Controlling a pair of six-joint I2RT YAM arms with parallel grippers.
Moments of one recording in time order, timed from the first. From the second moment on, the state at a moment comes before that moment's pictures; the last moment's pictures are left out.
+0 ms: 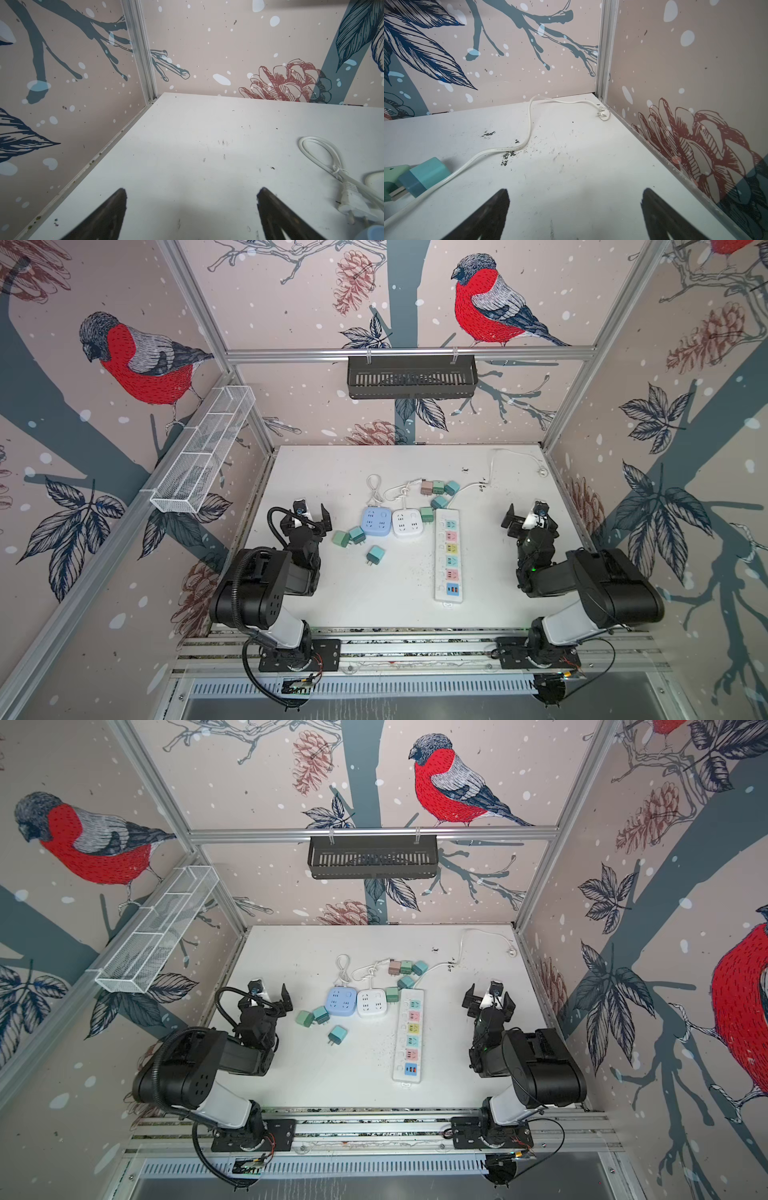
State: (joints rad) left arm -0.07 1.56 0.22 1.23 -0.29 0.00; right arm 0.08 1.54 0.18 1.26 0.33 0.02
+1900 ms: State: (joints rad) left arm -0.30 0.55 0.34 0.31 -0.26 -0.31; right arm 0.19 0.90 0.60 0.09 0.41 0.43
